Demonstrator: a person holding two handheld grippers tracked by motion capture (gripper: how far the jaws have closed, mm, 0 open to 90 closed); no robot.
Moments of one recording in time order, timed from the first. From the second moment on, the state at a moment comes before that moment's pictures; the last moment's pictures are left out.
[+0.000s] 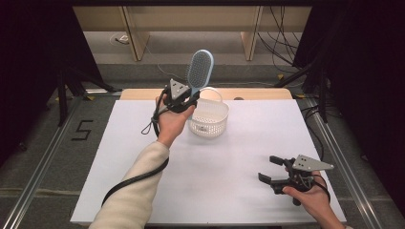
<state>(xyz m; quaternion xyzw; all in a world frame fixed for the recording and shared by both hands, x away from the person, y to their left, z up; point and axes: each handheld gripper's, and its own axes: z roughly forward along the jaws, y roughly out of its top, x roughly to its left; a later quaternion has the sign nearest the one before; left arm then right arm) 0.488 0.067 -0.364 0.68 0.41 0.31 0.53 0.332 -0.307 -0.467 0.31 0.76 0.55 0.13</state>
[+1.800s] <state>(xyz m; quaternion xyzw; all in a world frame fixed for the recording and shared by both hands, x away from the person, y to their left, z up) 0.504 0.054 -0.361 0.68 0.41 0.31 0.52 0.332 -0.307 -0.468 0.31 0.76 0.55 0.13</state>
